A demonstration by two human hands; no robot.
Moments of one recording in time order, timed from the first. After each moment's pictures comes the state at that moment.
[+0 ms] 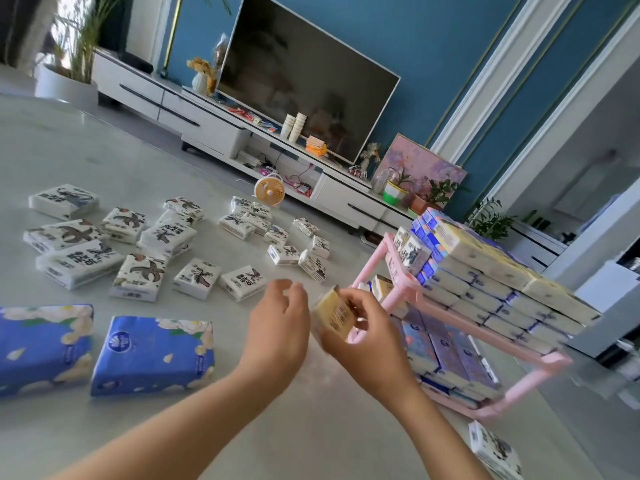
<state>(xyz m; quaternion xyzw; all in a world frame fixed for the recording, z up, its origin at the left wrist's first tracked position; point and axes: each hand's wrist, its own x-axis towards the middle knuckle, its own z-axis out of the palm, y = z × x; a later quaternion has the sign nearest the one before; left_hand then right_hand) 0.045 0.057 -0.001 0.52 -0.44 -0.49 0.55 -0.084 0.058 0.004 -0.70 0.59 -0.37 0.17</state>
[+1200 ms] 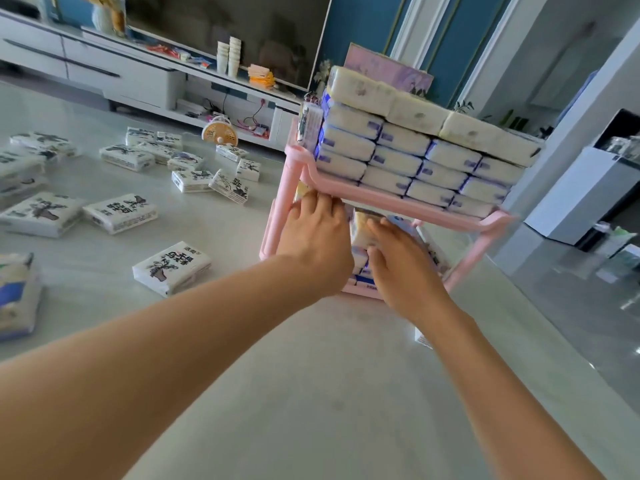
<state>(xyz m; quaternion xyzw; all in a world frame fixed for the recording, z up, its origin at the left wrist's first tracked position) -0.118 0.034 -0.005 0.50 -0.84 -0.01 0.23 -0.255 0.062 -0.016 -0.70 0.68 -0.19 -0.11</state>
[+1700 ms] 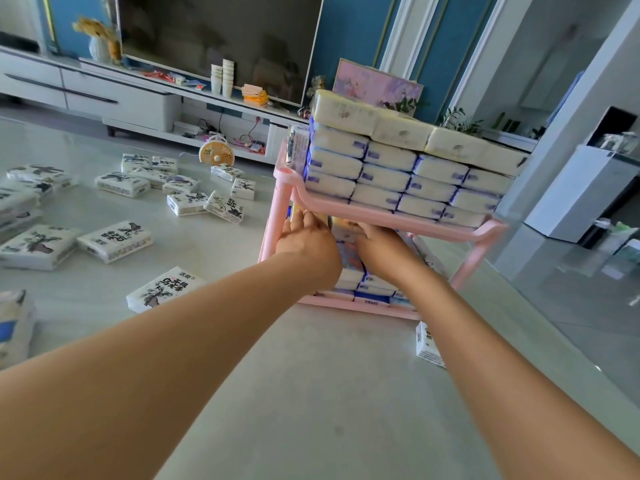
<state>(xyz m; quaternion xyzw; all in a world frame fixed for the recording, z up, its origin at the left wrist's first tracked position) -0.133 0.003 -0.002 0.55 -0.82 -0.09 0.12 -0.249 0.014 0.006 -0.63 0.73 -0.23 0.13</state>
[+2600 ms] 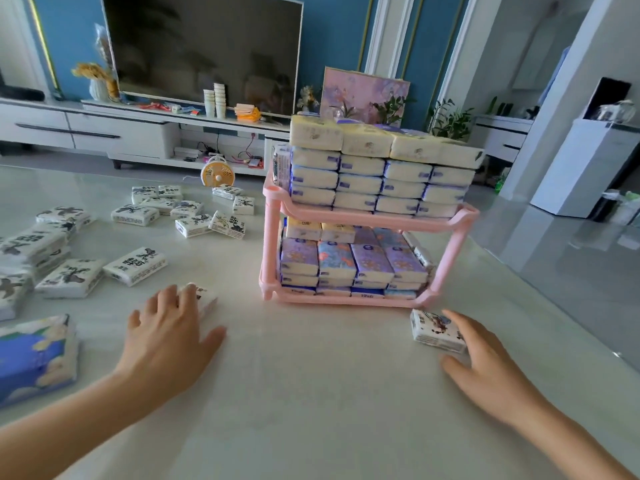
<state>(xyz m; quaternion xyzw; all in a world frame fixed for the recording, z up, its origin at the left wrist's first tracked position) 0.007 0.059 -0.063 0.66 -0.74 -0.02 0.15 -0.337 0.173 -0.074 -0.59 0.77 -0.22 0.06</state>
